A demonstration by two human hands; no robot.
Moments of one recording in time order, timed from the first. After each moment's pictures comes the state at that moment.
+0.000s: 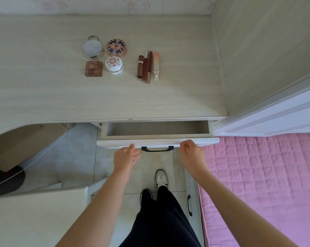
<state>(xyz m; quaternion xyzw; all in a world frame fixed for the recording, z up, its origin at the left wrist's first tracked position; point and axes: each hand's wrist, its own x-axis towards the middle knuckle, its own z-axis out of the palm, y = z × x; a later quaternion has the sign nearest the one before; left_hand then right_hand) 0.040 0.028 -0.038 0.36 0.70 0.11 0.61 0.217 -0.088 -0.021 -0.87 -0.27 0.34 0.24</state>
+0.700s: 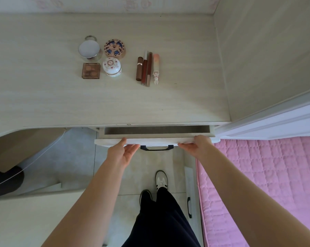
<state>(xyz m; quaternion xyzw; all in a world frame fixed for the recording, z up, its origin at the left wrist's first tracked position) 0.060 0.082 -0.041 0.03 0.67 0.23 0.71 0.276 -0.025 -0.033 -0.68 0.31 0.47 0.47</state>
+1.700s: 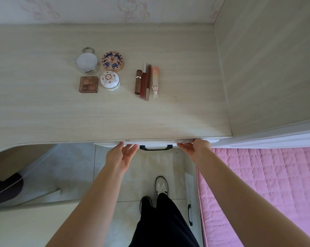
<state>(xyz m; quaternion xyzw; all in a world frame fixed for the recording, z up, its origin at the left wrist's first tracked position) 0.079 0.110 -0.038 0.00 0.65 0.28 0.71 0.290 0.008 -0.028 -0.68 0.30 0.43 0.51</state>
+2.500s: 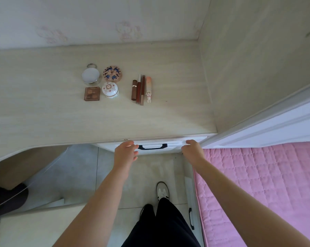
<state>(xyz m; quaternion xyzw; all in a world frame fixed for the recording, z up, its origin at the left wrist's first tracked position) 0.089 0.075 0.005 0.36 0.67 0.15 0.63 0.279 -0.043 0.004 -0.85 -0.10 0.45 0.25</state>
